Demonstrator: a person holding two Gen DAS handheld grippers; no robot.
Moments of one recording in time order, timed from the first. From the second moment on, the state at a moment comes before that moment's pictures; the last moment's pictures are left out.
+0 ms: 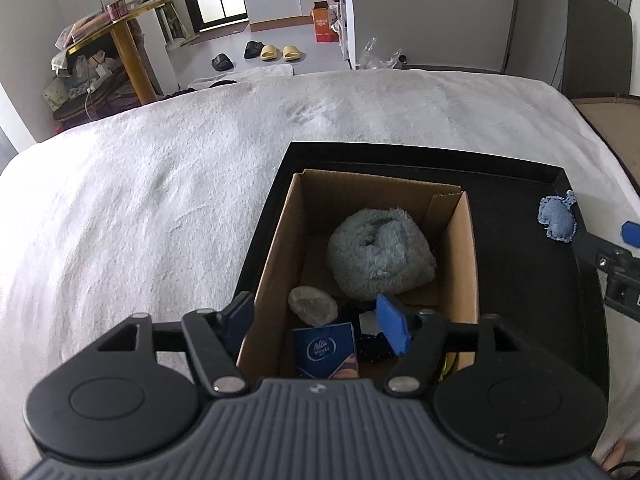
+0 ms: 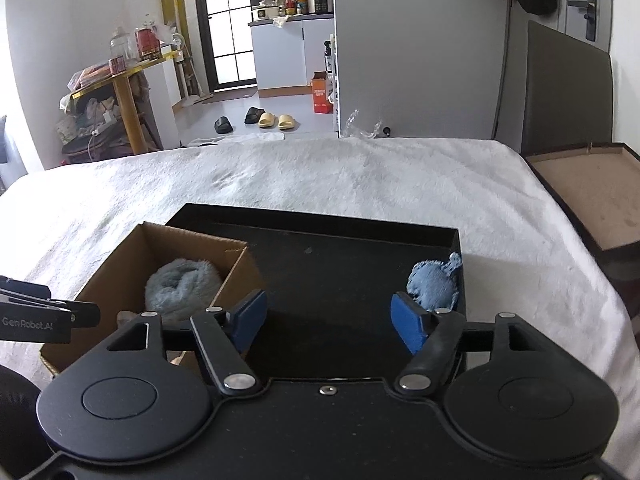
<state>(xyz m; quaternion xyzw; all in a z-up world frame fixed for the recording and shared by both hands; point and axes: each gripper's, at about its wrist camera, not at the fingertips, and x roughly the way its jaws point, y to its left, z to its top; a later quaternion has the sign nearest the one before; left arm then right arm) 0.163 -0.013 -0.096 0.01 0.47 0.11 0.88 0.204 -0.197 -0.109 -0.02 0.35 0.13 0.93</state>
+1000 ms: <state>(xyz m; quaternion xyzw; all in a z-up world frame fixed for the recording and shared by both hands) 0.223 -0.042 -0.128 0.09 0.47 0.20 0.86 0.288 -0.257 -0.200 0.00 0.37 0.08 0.93</state>
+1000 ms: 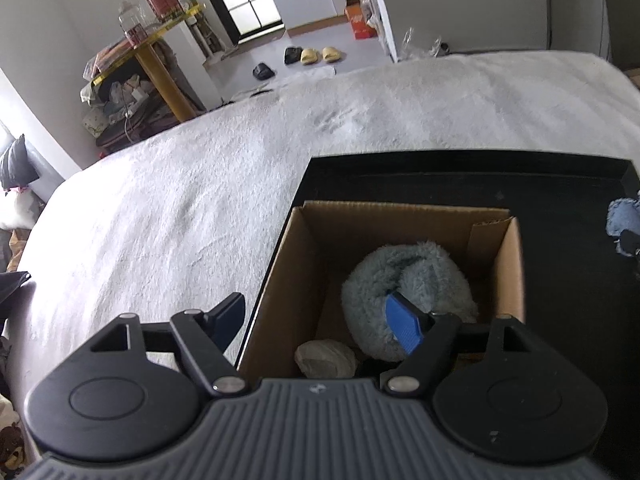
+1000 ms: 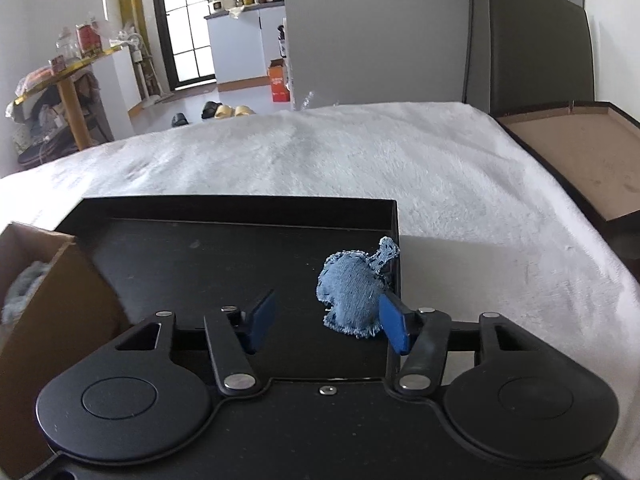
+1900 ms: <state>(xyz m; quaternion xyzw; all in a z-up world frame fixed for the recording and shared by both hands) 0.213 -0.033 -0.124 0.09 0.47 0.19 0.86 0.299 -0.251 -0.224 -0.04 0.40 0.09 0.91</state>
